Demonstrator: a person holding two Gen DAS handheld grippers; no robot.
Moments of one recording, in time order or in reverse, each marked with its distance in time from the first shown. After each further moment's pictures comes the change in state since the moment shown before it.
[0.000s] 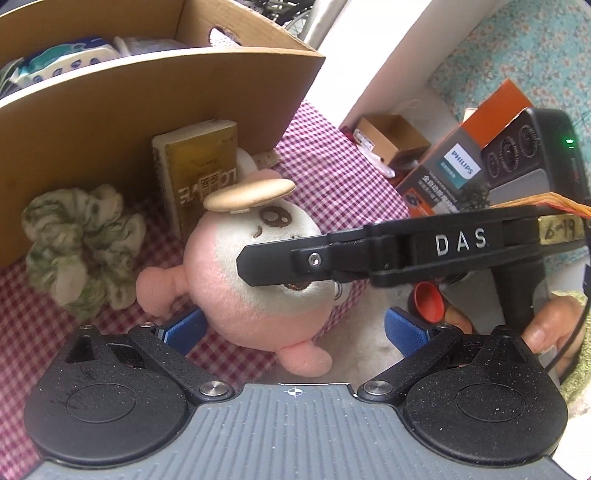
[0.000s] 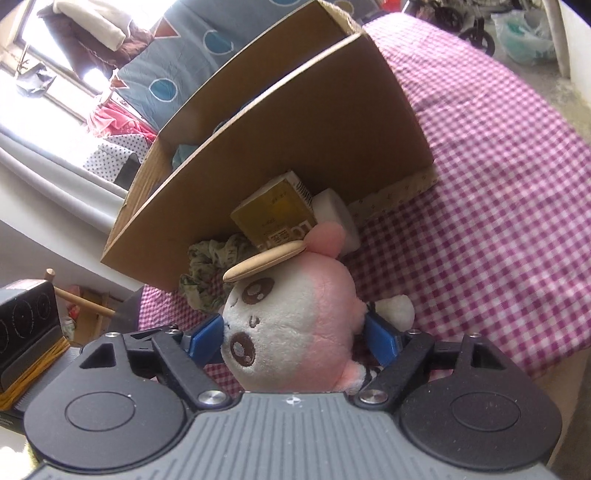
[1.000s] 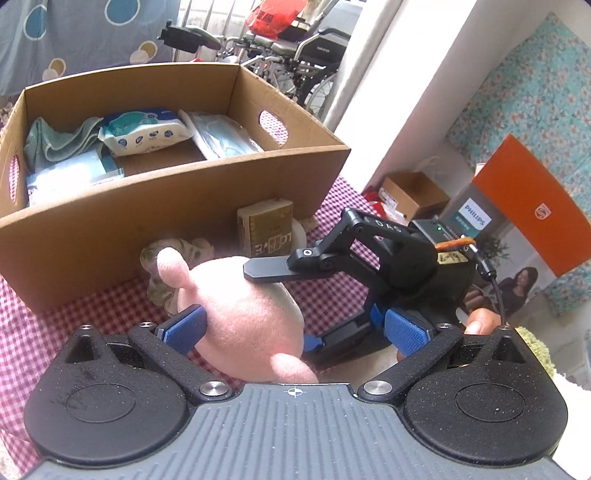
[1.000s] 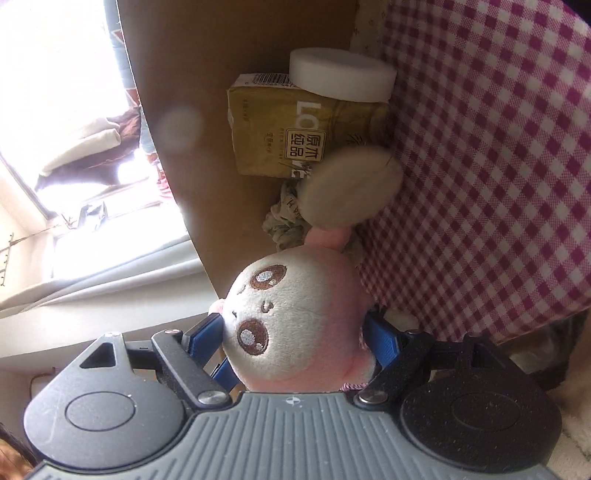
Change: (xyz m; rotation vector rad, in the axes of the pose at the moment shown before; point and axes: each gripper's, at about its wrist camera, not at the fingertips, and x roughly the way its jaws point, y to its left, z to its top) left arm -0.086 0.004 -0.013 -0.008 -0.201 0.107; right arm 0.075 -0.045 -0.023 0.658 0.204 0.562
